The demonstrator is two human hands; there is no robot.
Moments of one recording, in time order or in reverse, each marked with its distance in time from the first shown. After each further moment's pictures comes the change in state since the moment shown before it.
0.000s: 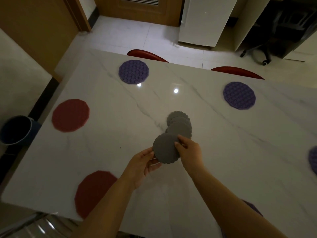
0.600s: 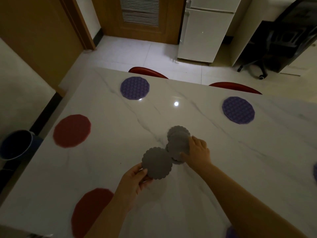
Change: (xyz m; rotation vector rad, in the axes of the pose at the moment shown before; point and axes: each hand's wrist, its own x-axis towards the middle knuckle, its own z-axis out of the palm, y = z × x) left_hand -0.006 0.000 -0.022 -0.044 0.103 0.105; right_hand 0.066 0.004 -0.023 -0.810 -0.092 -0.152
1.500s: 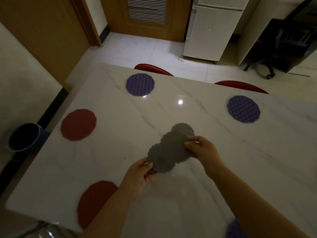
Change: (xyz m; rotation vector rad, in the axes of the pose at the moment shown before) left_hand -0.002 0.005 0.013 -0.016 -0.003 -0.019; right_hand -0.039 -0.014 -0.034 1.157 -0.066 0.103
